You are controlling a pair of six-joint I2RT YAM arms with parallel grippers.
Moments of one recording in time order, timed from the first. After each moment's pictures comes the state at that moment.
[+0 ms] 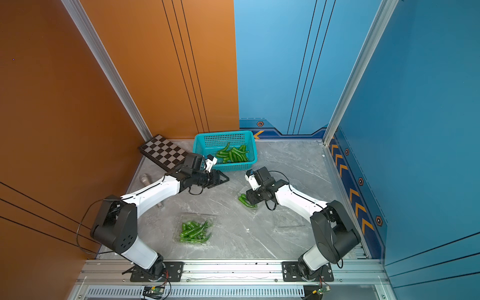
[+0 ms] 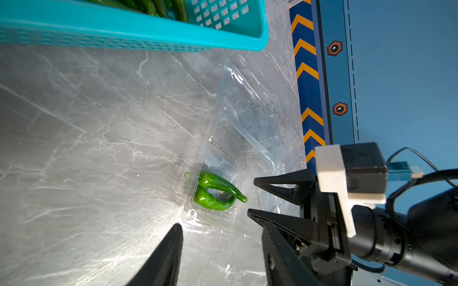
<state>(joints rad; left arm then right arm) -0.42 1.61 1.09 -0.25 0.57 -0.62 0.55 1.56 0.96 -0.42 -0.19 0.11</state>
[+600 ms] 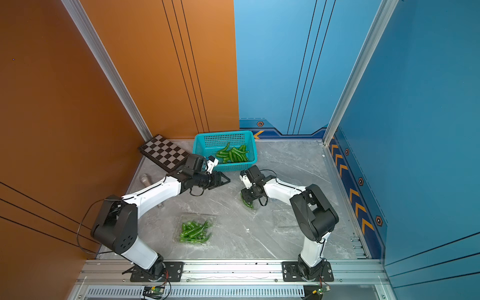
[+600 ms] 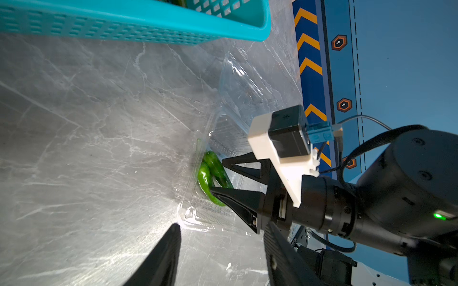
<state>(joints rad) -0.43 1.61 1.08 -0.25 0.56 -0.62 0.57 1.80 1.09 -0.40 -0.16 0.09</state>
